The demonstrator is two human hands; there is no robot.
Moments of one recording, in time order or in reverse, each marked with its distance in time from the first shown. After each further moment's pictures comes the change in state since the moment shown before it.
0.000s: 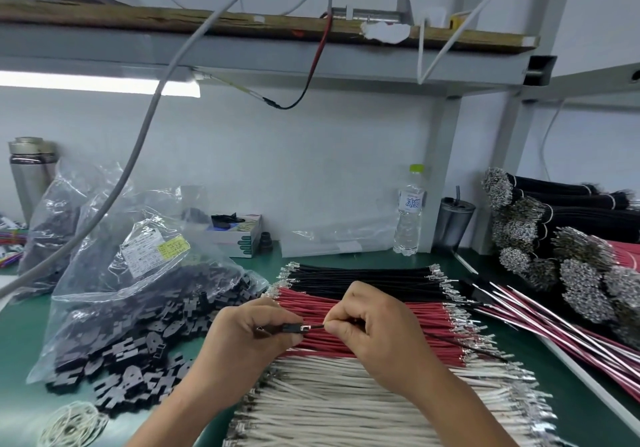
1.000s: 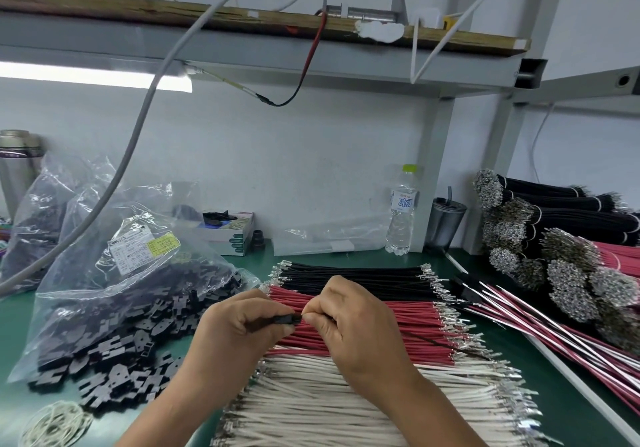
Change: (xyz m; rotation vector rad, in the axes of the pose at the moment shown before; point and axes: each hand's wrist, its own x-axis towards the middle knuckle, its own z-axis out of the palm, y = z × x) left_hand -0.004 0.012 0.003 0.063 0.082 0.076; right_hand 0.001 -0.016 0.014 -0.174 0.130 -0.156
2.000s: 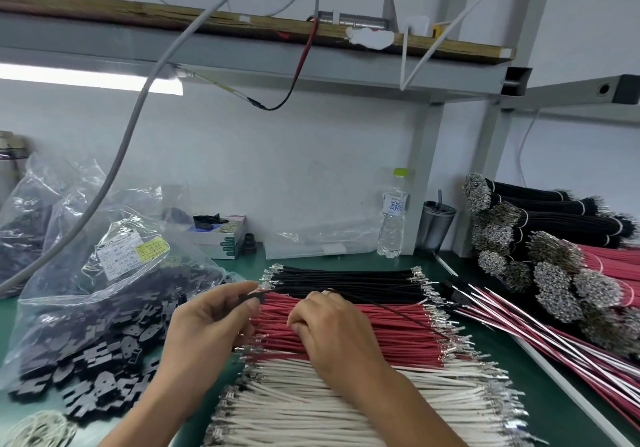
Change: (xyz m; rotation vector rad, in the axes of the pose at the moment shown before) left_hand 0.008 -0.018 -0.001 -0.403 0.208 -0.258; right_hand 0.008 0.015 0.030 -0.106 -0.134 0.039
